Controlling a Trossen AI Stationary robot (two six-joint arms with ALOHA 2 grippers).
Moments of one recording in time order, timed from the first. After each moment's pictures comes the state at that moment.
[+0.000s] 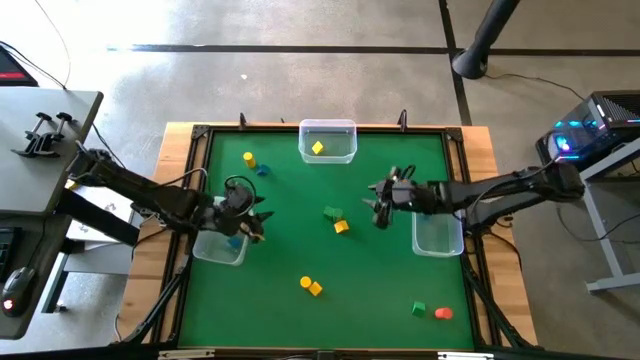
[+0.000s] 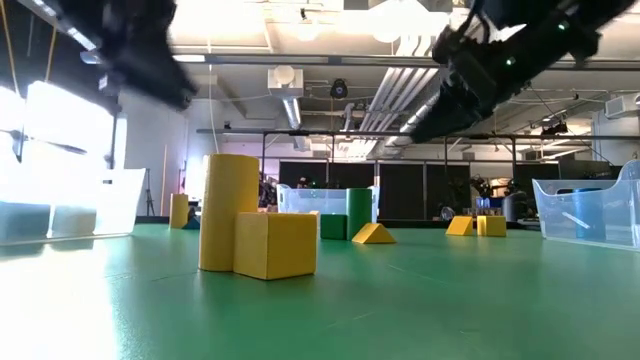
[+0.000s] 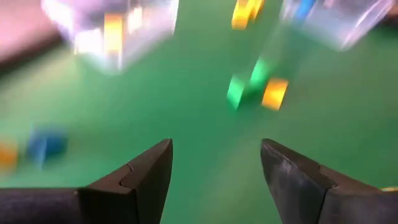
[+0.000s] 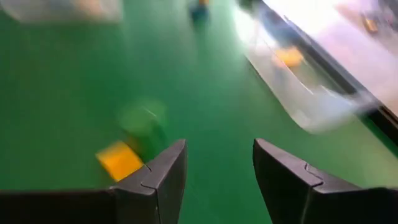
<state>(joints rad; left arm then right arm) -0.35 1.01 0.69 -0.48 -0.70 -0.69 0.00 1.18 0.61 -0.06 0.37 0.14</state>
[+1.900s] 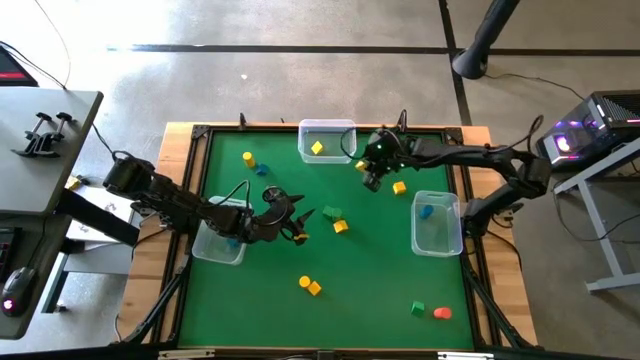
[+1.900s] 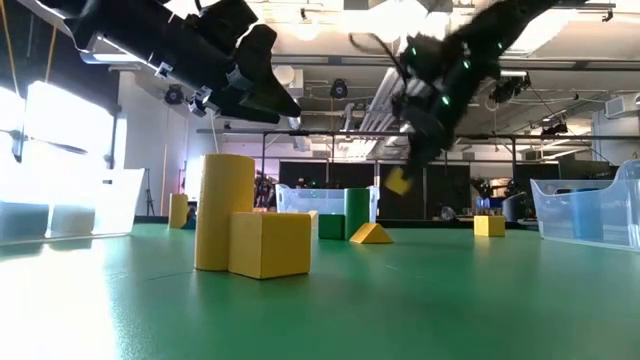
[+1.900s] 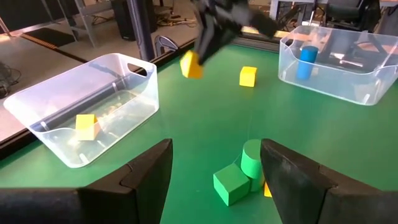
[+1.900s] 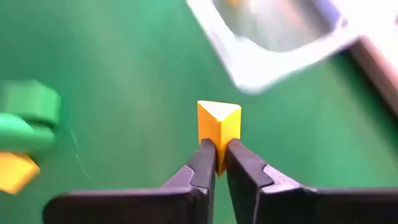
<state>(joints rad) -0.27 1.53 0.69 0.36 -0.85 -0.31 -0.46 1.50 0.97 -0.43 0.02 -0.01</state>
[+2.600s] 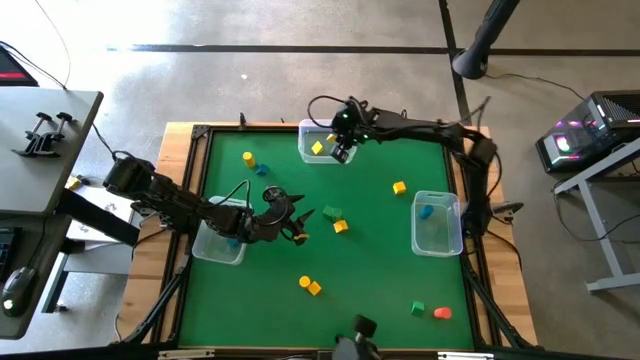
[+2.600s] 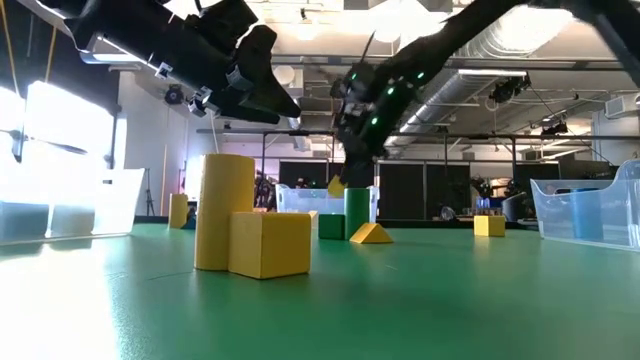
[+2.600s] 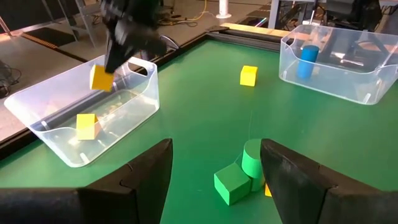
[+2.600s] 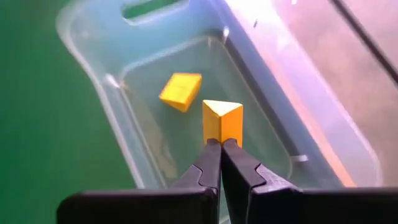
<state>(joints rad) -0.27 1.53 0.69 0.36 -0.85 -0.31 -0.56 1.96 1.47 -0.41 0.00 -0.14</state>
